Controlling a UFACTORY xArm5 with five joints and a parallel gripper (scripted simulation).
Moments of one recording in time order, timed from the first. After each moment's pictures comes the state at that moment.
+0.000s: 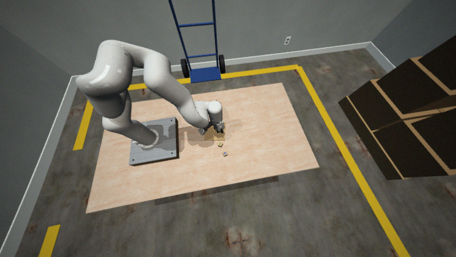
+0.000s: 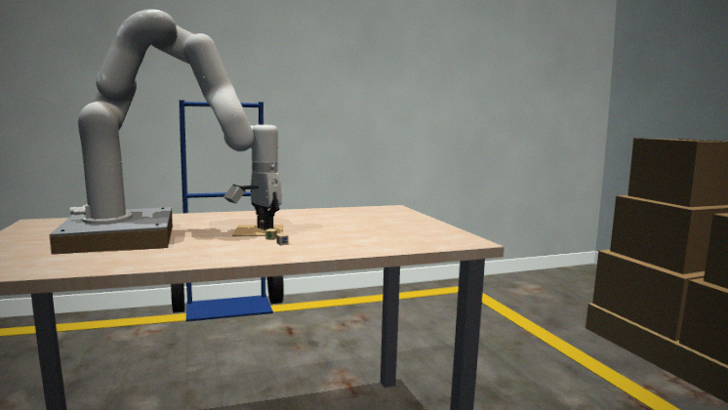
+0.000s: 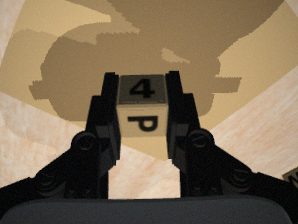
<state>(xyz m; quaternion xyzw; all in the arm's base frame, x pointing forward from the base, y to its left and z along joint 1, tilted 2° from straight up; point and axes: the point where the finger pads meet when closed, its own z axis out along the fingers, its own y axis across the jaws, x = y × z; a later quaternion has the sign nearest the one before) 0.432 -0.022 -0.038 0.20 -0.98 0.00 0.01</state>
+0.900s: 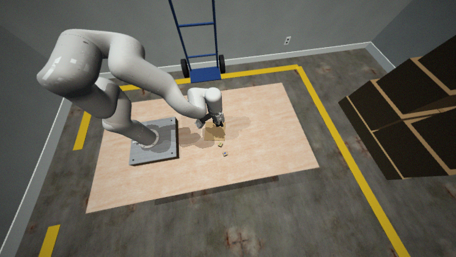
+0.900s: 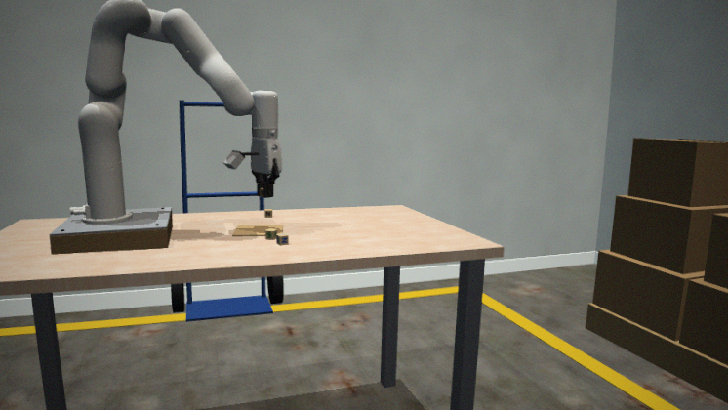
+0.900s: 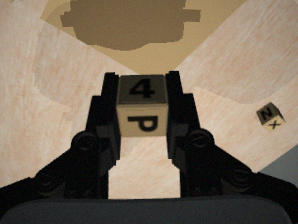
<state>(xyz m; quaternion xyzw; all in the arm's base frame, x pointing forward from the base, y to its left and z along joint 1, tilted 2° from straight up) 0.435 -0.021 0.058 0.20 -0.98 0.00 0.01</state>
